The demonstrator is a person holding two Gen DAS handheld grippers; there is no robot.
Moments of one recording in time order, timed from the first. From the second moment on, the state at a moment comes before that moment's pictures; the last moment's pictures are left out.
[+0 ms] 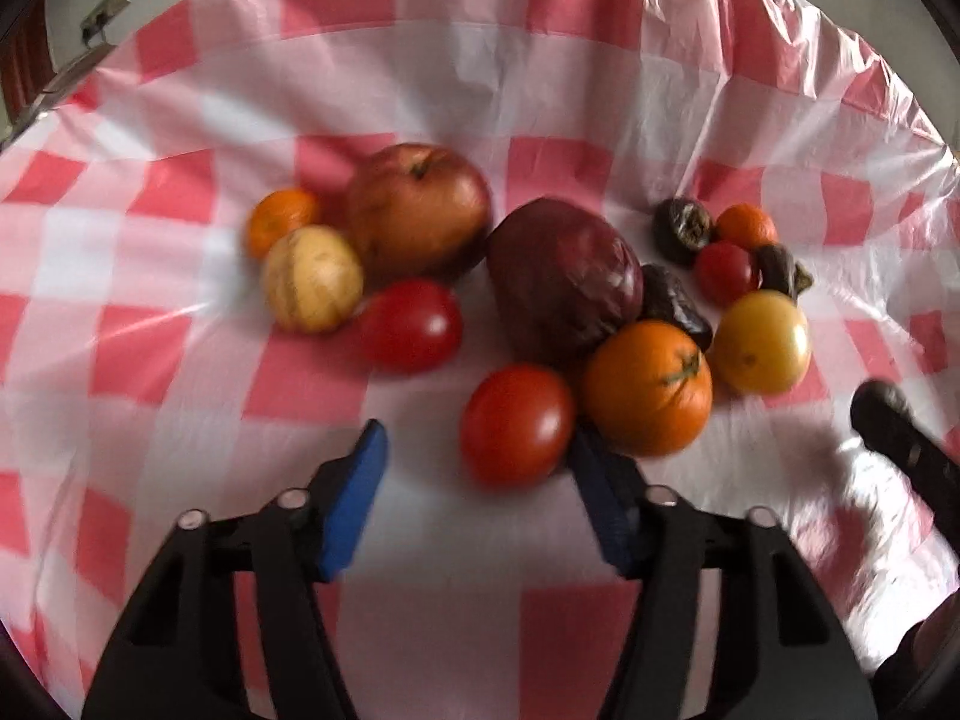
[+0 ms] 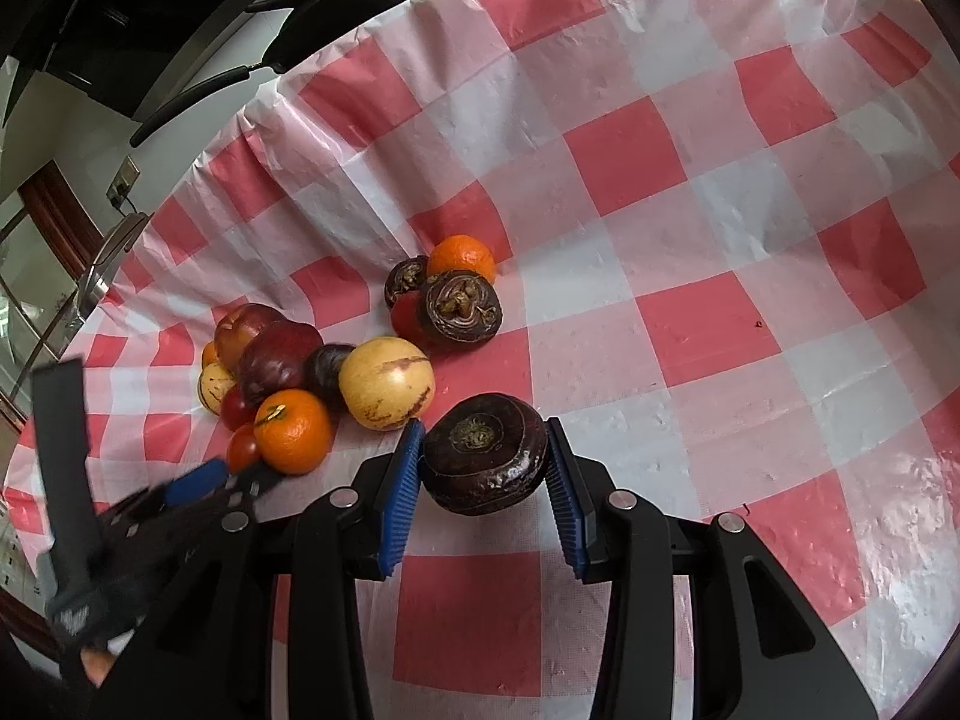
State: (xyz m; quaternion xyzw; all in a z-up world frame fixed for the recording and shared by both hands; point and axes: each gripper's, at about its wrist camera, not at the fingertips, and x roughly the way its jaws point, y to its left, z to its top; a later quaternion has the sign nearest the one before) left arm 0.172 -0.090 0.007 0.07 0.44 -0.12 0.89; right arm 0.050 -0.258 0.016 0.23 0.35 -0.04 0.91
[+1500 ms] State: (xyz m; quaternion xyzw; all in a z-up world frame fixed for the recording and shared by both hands) left arm -0.166 0.132 0.058 -0.06 0.34 0.01 0.94; right arm -0.087 -0.128 0.044 0.20 0.34 0.11 0.91
